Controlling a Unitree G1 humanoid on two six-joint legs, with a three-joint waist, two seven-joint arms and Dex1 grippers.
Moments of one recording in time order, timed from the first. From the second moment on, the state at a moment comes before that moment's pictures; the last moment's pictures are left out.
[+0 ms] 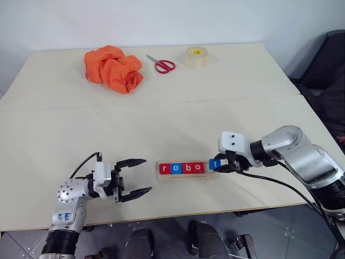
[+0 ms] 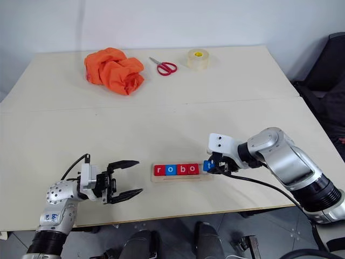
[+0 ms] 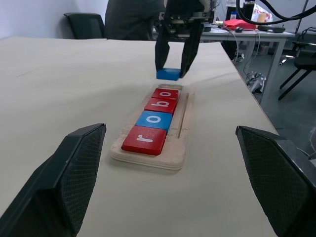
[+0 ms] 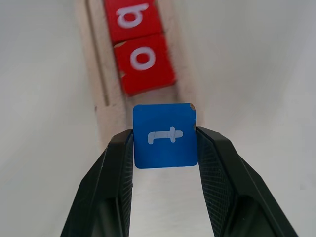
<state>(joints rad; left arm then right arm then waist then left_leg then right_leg) -0.09 0.47 0.09 0.12 -0.49 -0.24 -1.27 -0.65 -0.93 0.41 -0.26 0.16 0.74 1.21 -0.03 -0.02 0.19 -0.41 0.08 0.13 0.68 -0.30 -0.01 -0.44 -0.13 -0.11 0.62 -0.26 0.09</state>
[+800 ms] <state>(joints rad) -0.03 0.47 0.09 0.07 -0.48 -0.24 -1.21 -0.70 -0.87 0.46 -0.20 0.10 0.69 1.25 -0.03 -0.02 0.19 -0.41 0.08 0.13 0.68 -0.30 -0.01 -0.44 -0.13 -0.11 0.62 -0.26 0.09</state>
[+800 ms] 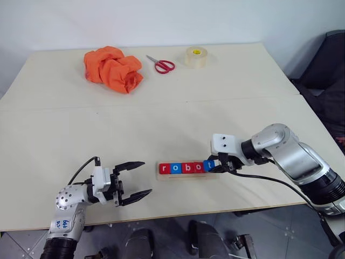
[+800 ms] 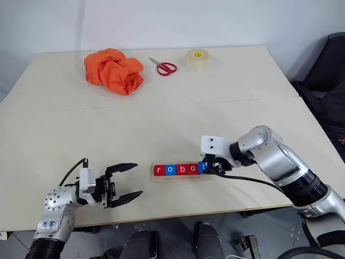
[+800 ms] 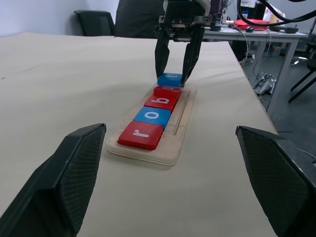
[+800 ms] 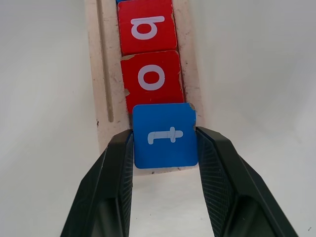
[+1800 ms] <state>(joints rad) -0.05 0.47 0.08 0.09 -0.48 -0.24 -1.21 -0.67 -0.85 0.44 -0.23 0.10 0.72 1.25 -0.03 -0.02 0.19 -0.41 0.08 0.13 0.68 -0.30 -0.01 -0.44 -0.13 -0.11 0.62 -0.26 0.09</state>
